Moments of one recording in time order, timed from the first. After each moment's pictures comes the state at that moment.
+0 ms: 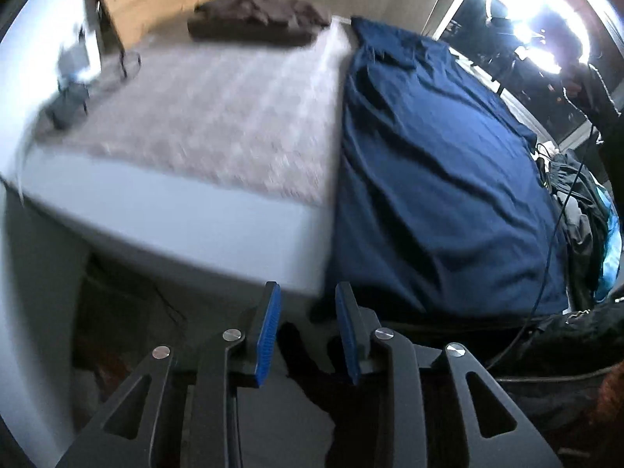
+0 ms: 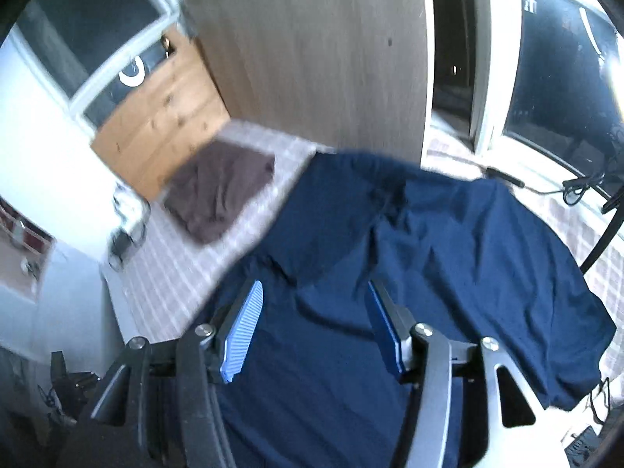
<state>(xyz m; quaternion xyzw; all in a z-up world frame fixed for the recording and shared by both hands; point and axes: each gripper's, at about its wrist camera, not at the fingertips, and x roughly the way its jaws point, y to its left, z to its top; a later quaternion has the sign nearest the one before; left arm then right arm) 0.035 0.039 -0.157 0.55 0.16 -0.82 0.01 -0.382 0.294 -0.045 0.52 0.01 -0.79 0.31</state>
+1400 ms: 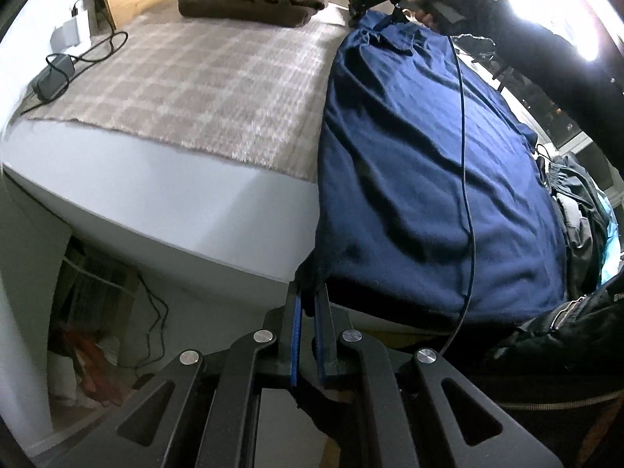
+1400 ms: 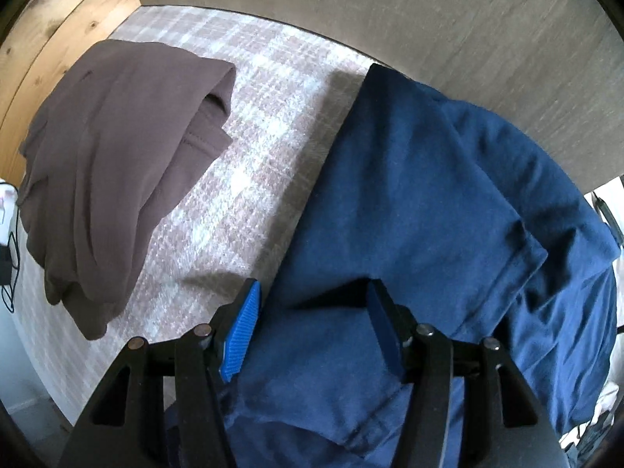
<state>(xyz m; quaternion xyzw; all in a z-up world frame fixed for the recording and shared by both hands) 0.030 0.054 -0.168 0.55 0.17 -0.82 0.01 -0.491 0.075 -0.215 0.65 0.14 -0.72 0.18</state>
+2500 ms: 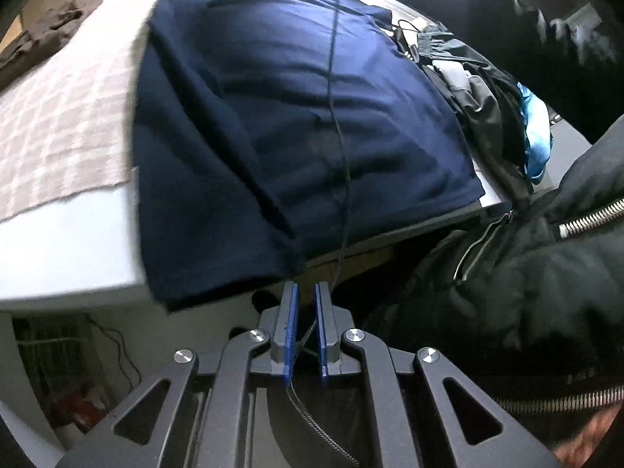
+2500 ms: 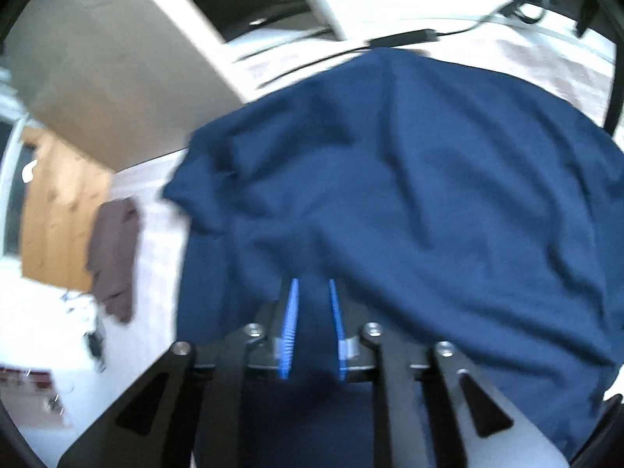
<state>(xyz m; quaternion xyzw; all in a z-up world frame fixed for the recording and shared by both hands) 0.029 0.228 -0.140 0.61 0.06 -0.76 -0.21 -0.462 0.367 -0.176 0.61 -0.17 -0.76 0.17</state>
